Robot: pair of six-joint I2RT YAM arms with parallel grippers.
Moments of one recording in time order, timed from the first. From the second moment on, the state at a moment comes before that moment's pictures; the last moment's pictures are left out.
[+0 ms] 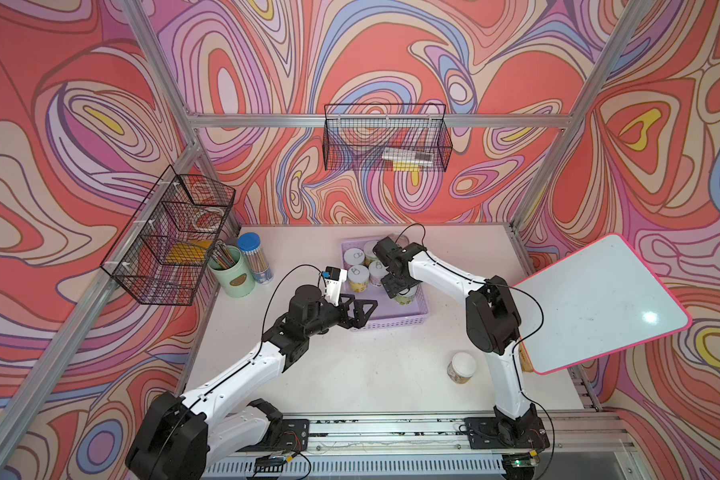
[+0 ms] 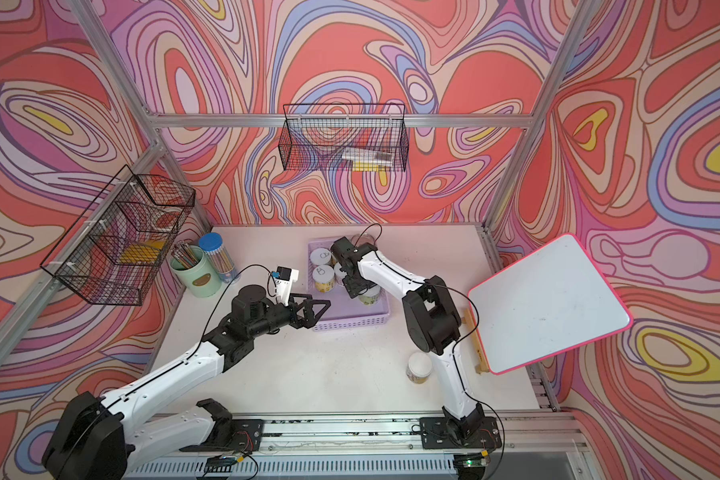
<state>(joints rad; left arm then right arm) -0.52 1.10 0.59 0.19 0.39 -0.50 0.61 2.18 1.85 -1.01 0.38 0.14</state>
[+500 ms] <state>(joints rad) -0.53 1.12 0.59 0.09 0.38 -0.44 0.61 2.09 1.79 -0.98 0.32 0.15</state>
